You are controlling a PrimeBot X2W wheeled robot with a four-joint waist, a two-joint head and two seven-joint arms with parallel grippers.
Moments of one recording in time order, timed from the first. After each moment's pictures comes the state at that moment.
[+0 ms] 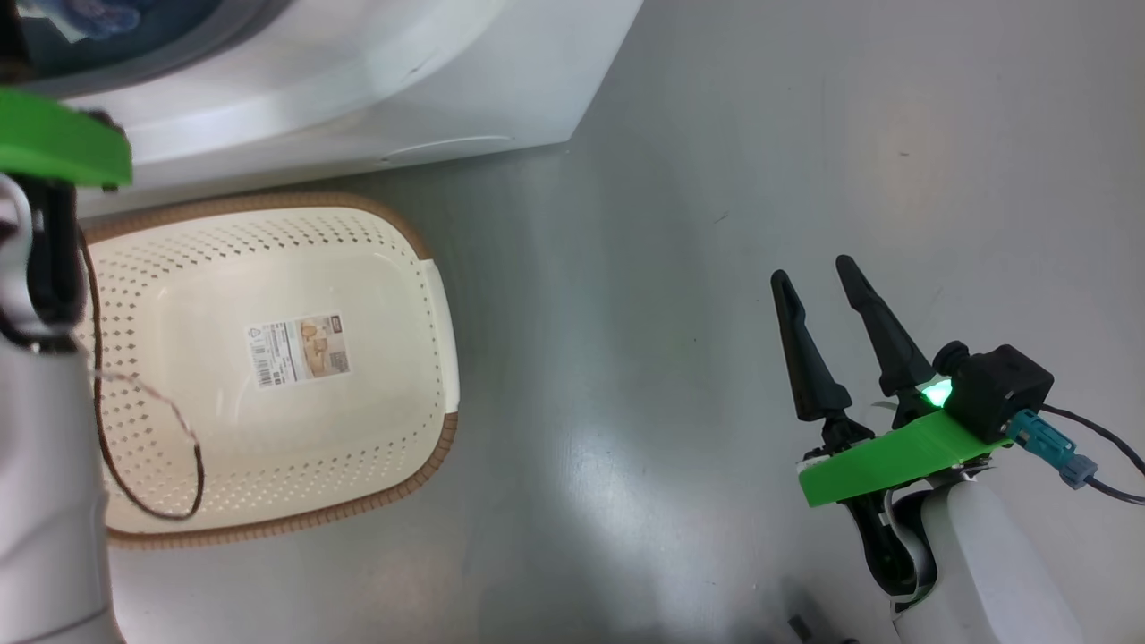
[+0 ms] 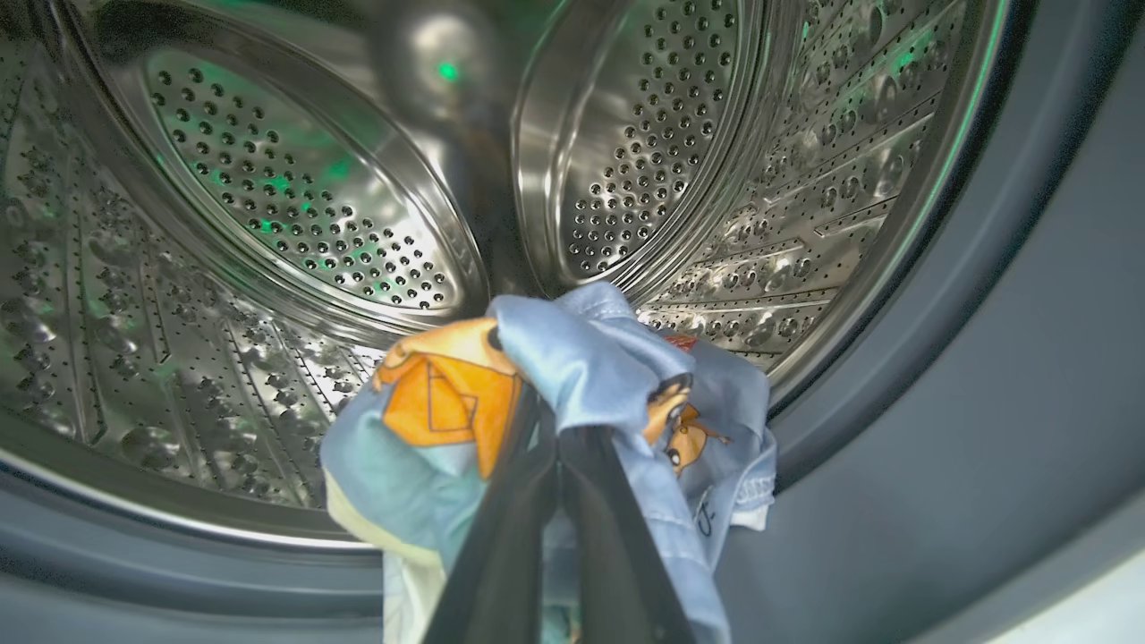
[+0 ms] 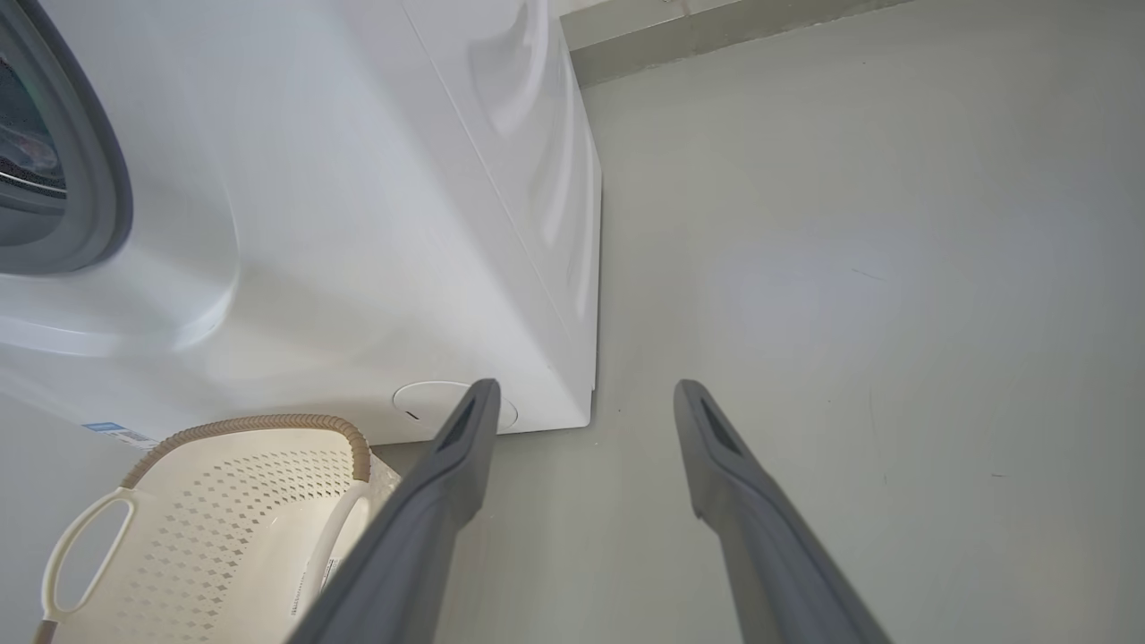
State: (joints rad) left arm -0.86 0.18 0.02 0.19 -0.24 -0.05 0.03; right arm -0.35 -0.05 0.12 0.20 0.33 0.13 -0.26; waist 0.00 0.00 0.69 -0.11
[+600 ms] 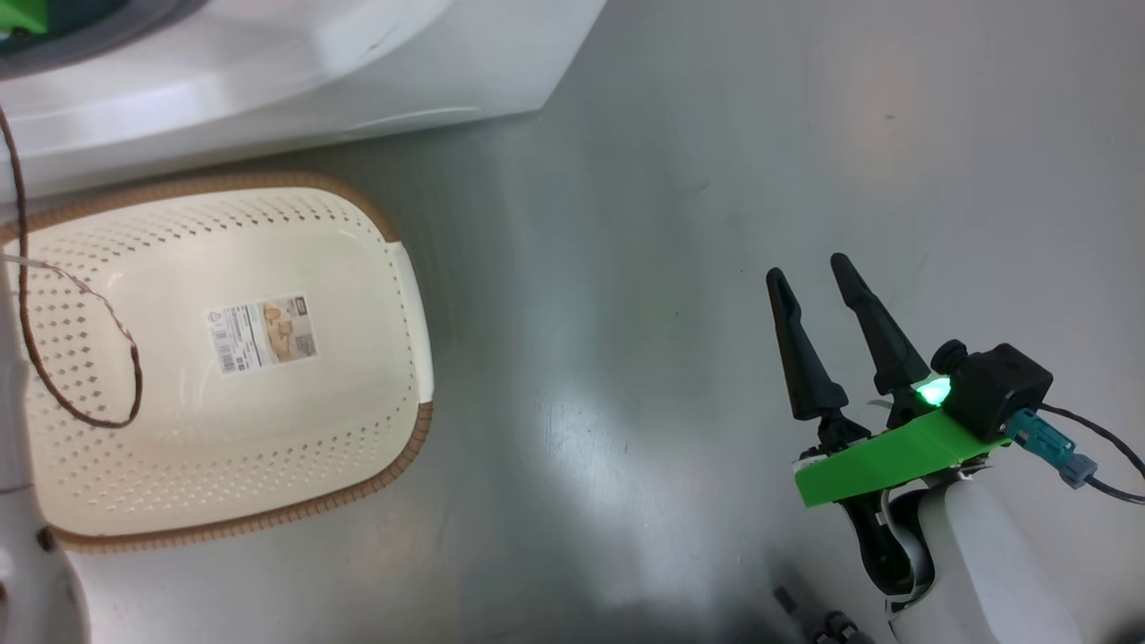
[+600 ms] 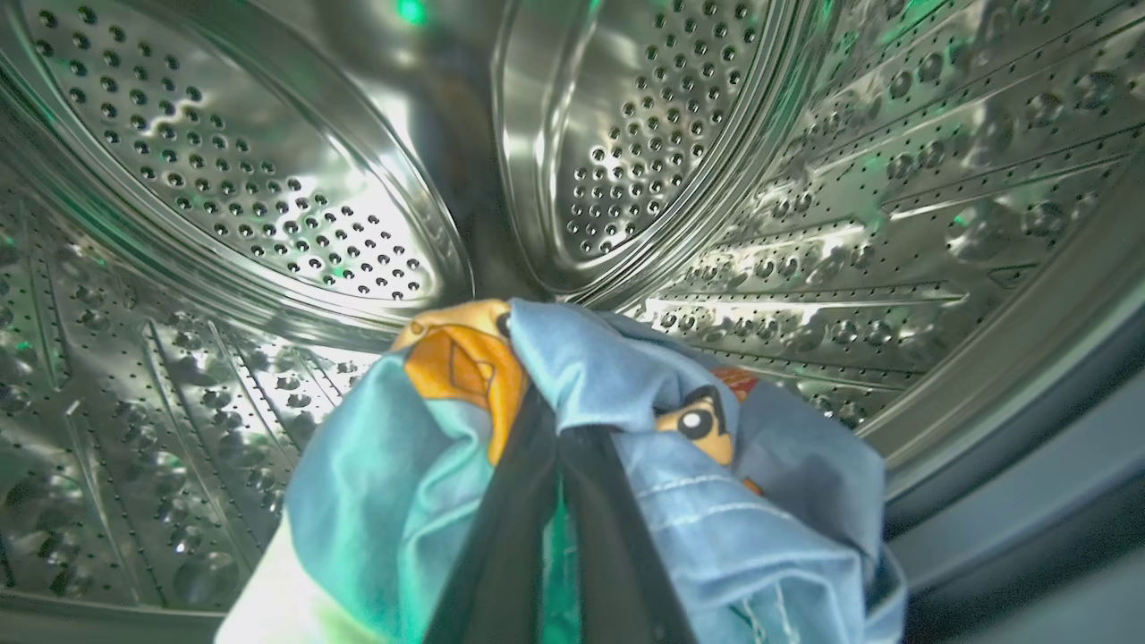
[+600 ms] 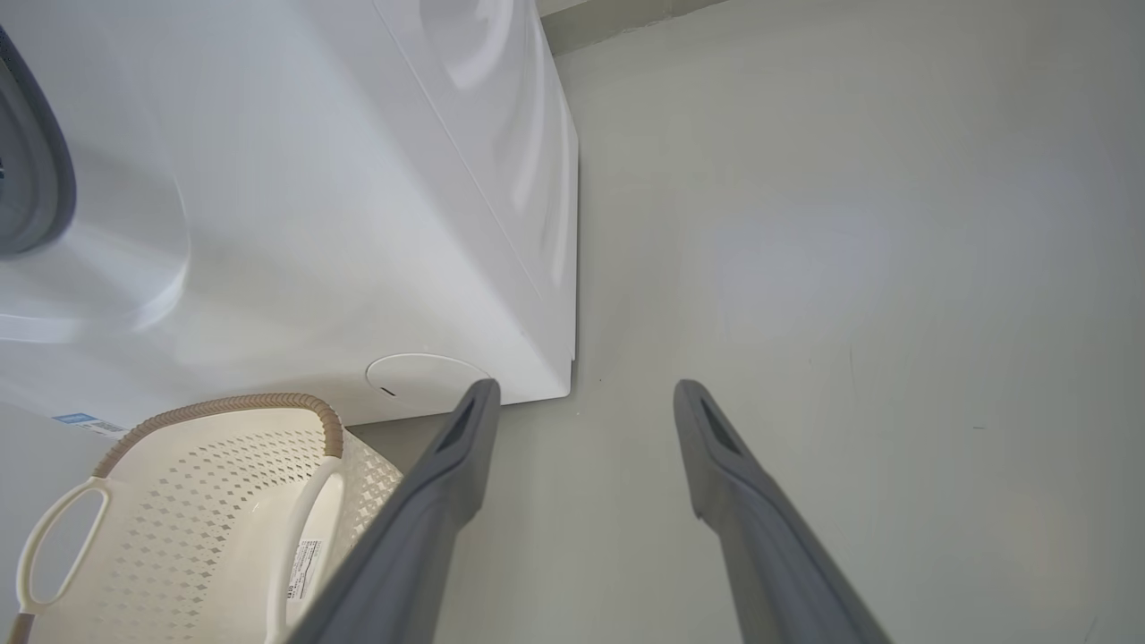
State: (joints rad) left arm -1.14 0.22 -0.02 0.48 -0.24 -0.09 0.04; right arm -0.35 -0.05 0.13 0.19 0.36 0.13 -0.26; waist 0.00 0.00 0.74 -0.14
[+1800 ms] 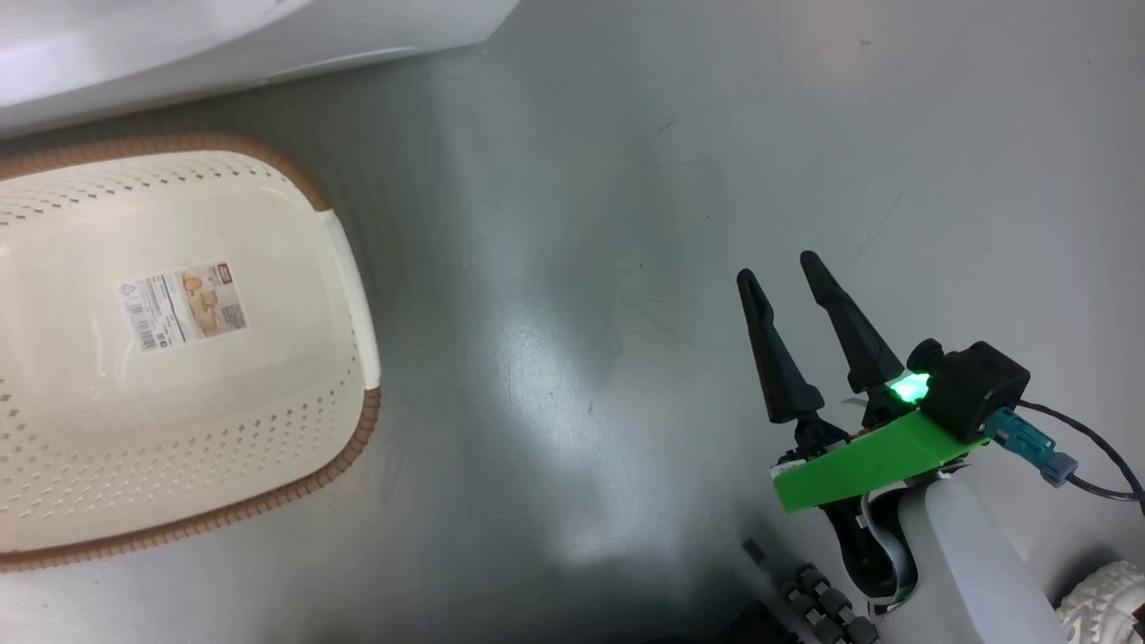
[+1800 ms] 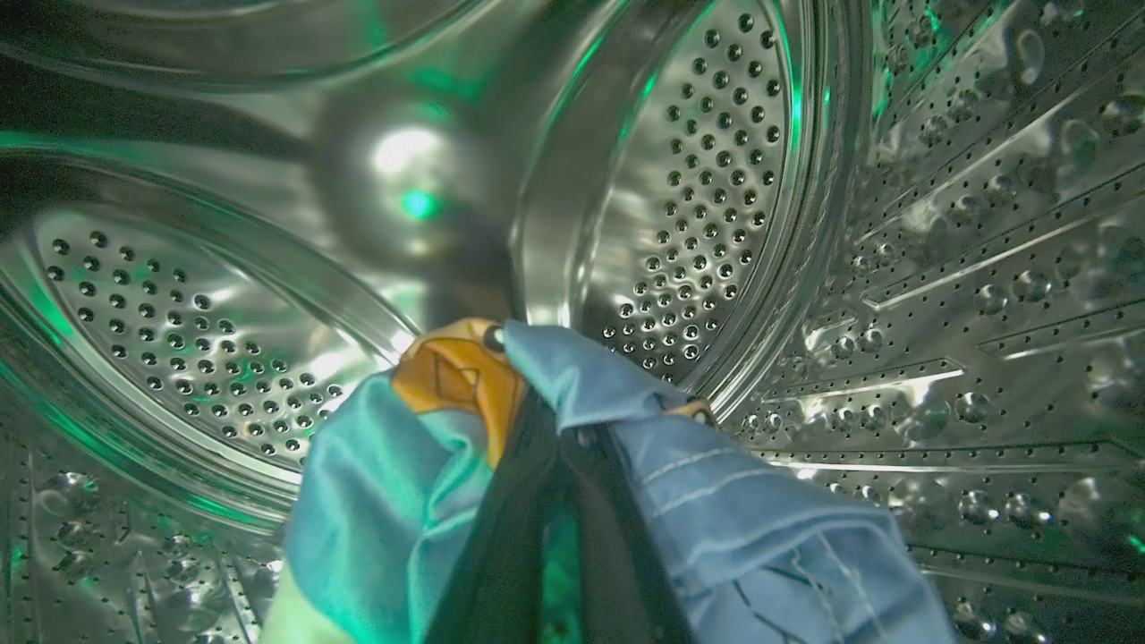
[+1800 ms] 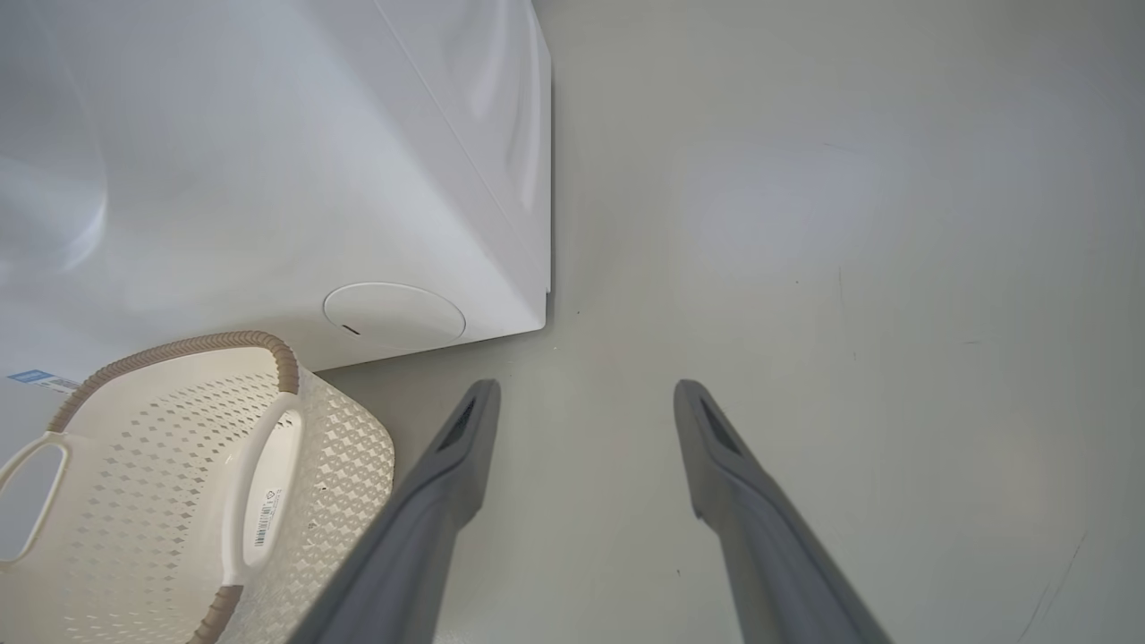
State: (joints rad) left arm -1.55 0.35 -0.13 0.77 -0.17 -0.11 -0.24; right arm -0.35 -0.05 0.19 0.17 0.38 0.13 -0.26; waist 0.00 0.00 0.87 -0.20
